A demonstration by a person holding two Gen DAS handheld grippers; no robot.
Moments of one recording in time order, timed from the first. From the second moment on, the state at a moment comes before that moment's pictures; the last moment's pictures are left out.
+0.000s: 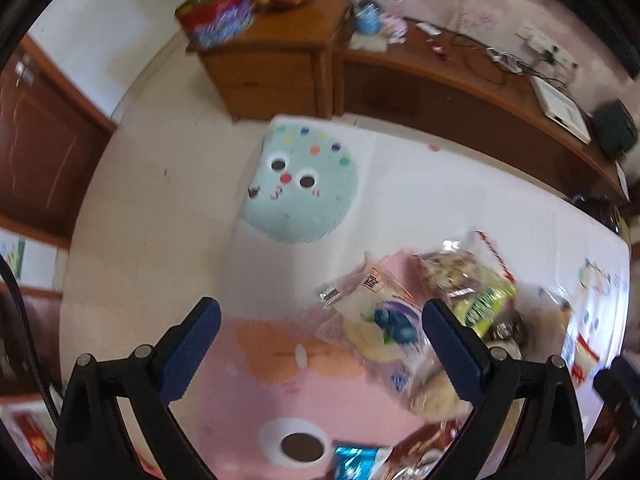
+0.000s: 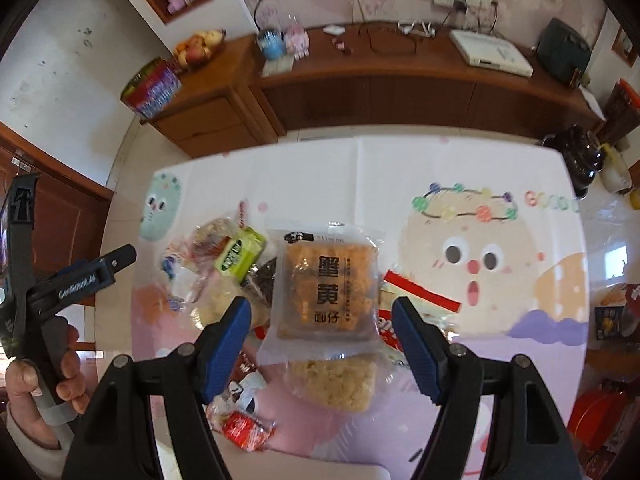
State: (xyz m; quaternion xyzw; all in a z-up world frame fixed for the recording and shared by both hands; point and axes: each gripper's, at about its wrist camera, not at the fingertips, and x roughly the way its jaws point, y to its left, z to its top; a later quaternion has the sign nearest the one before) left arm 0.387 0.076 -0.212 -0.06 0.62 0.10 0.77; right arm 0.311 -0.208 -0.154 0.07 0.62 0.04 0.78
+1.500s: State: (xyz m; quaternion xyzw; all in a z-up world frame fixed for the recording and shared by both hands) left arm 0.332 0.025 -0.237 -0.05 0.66 0.08 0.74; right arm 0.307 -0.177 -0.164 -0.01 0.61 0.06 0.79
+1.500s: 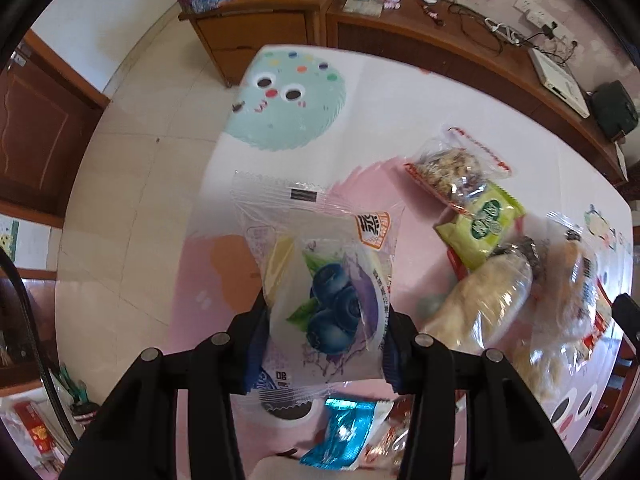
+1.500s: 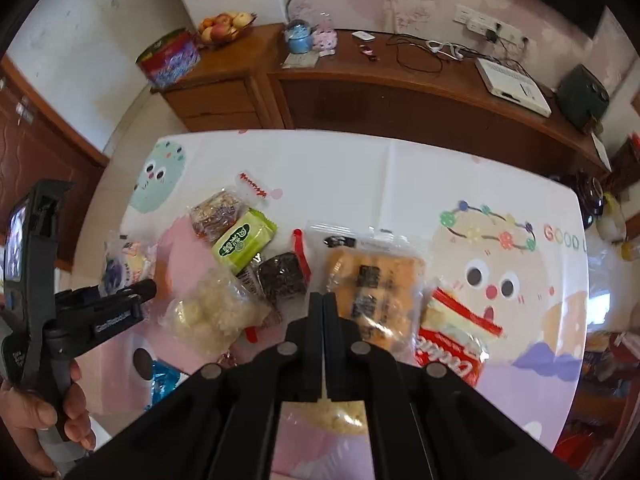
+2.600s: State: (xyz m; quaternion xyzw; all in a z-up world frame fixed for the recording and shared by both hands) left arm 0.297 0.041 -0.215 -0.05 0.66 0.03 0.75; right arm 0.331 -0.198 -0.259 0.07 0.69 0.02 0.72
